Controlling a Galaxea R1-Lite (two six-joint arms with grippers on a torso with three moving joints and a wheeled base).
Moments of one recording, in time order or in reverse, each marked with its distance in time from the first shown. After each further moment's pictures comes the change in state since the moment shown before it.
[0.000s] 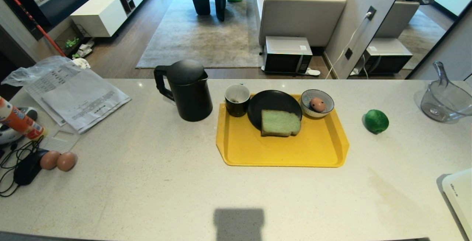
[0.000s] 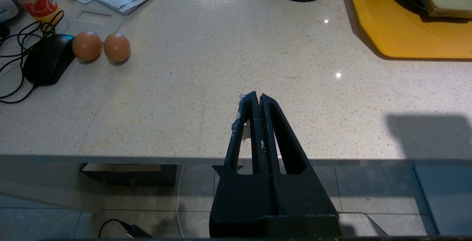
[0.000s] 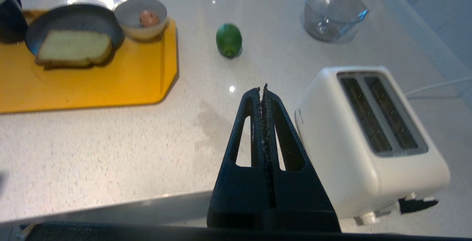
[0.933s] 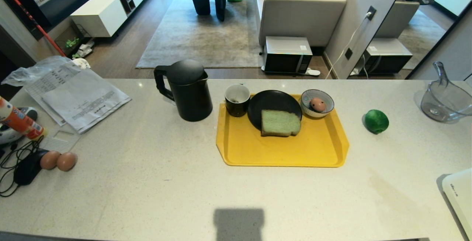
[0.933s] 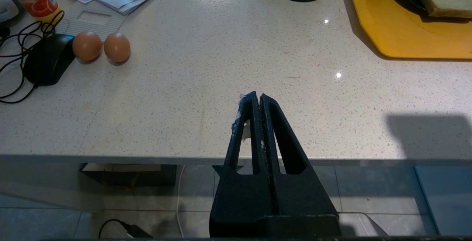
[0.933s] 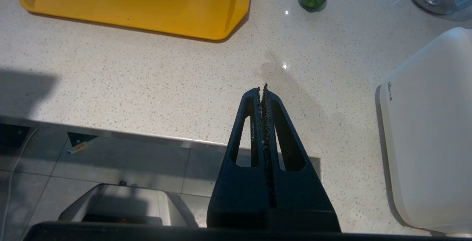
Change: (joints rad) left arm 0.000 0.000 0.000 0.000 0.000 0.000; right arm -0.004 -0.086 0.330 -0.139 0.279 -0.053
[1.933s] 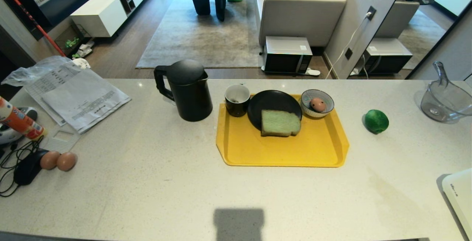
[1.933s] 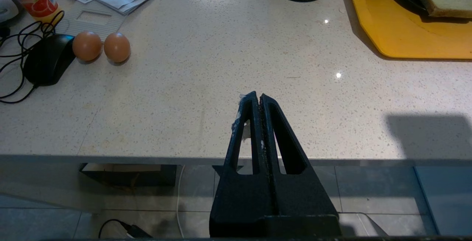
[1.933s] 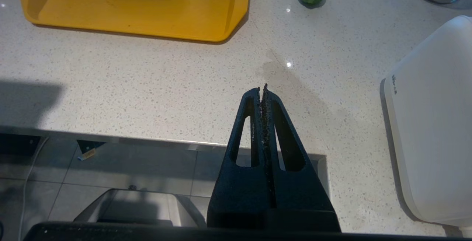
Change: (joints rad) left arm 0.000 0.000 0.000 0.000 0.000 0.000; right arm 0.000 0.000 0.000 -0.001 -0.010 0.051
